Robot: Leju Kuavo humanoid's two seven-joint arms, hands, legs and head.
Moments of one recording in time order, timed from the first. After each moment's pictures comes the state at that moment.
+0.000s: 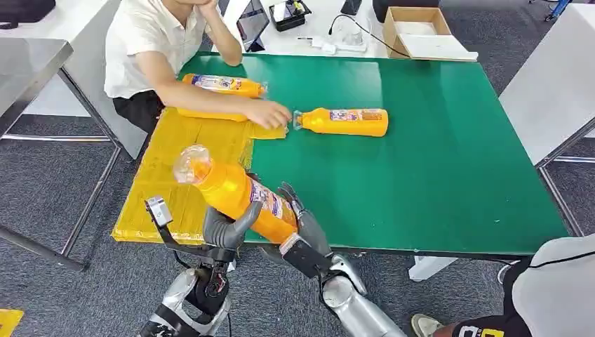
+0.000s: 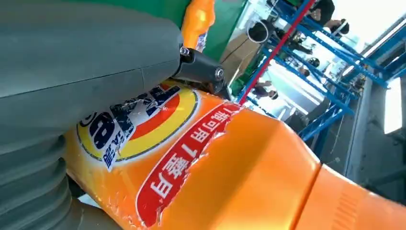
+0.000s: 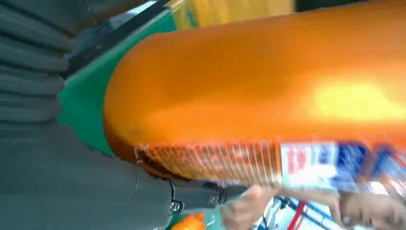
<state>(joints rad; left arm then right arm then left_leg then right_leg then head) -0.13 -0.19 -0.45 -1.35 0.55 -0.11 -0.32 -0.32 0.20 0.63 -0.83 0.37 -0.16 -0.65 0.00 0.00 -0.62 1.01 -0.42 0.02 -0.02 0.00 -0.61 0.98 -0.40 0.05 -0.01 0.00</state>
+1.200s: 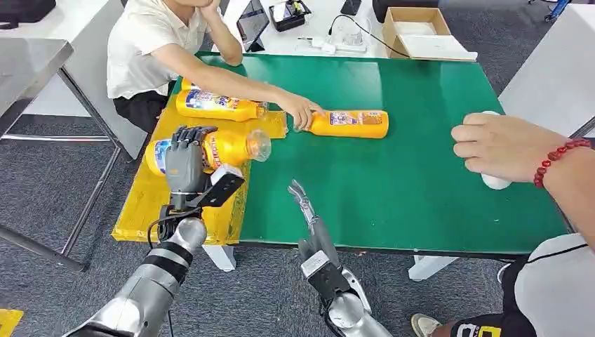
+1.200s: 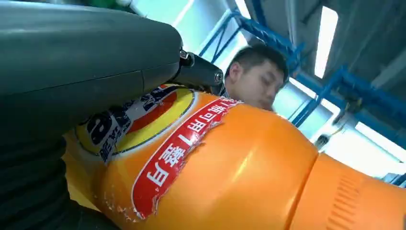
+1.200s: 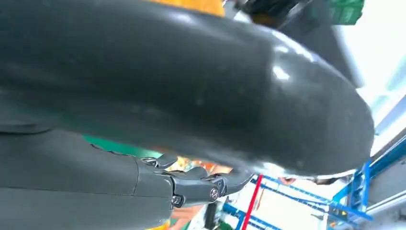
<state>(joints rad) -0.53 -0.18 -0.17 -0.78 -1.10 0.70 -0.31 -0.21 0.13 0.69 -1.13 0.24 -0.22 -0.70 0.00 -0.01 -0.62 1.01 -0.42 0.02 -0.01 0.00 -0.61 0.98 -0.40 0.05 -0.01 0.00</state>
